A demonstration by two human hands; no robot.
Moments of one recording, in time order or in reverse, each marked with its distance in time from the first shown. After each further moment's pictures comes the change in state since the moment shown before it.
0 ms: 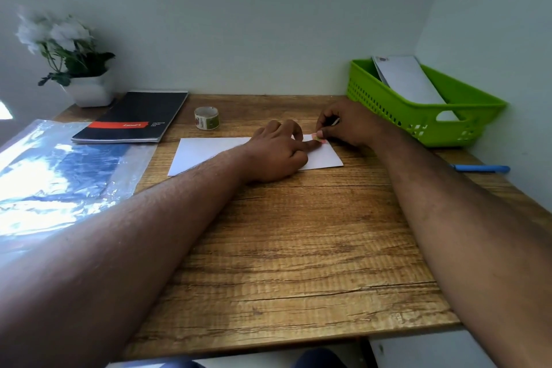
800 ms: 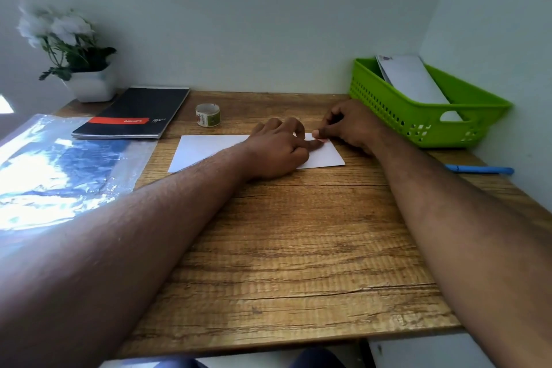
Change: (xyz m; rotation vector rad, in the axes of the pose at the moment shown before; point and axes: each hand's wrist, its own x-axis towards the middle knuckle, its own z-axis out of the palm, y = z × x) left_hand 0.001 -0.001 0.000 -0.021 0.014 -0.008; right_hand 0.000 0.004 0.012 0.258 0.097 0.174
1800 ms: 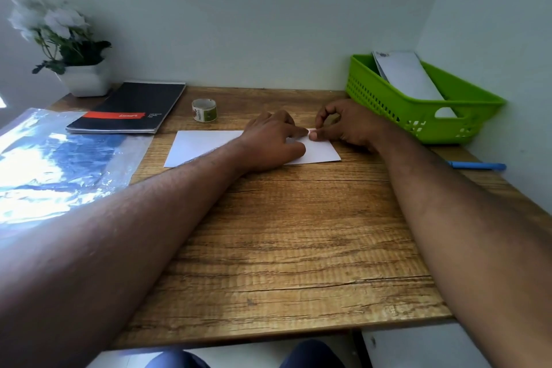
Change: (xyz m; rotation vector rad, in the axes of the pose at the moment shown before) left_hand 0.002 0.000 0.000 -0.128 0.115 -0.099; right_hand -0.004 0.006 -0.009 0.036 -0.158 -0.037
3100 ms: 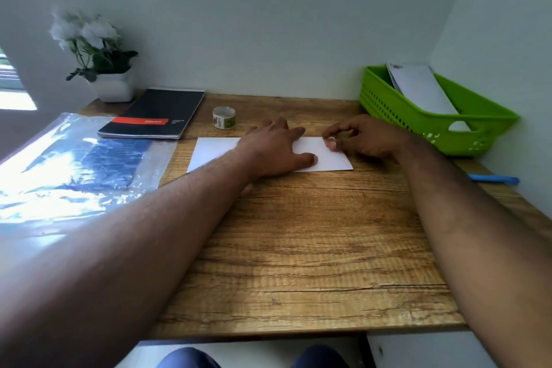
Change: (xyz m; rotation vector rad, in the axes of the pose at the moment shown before) left_hand -0.016 -0.011 -0.014 0.160 -0.021 -0.099; right_hand -0.007 -0.009 -0.009 -0.228 -0.151 0.015
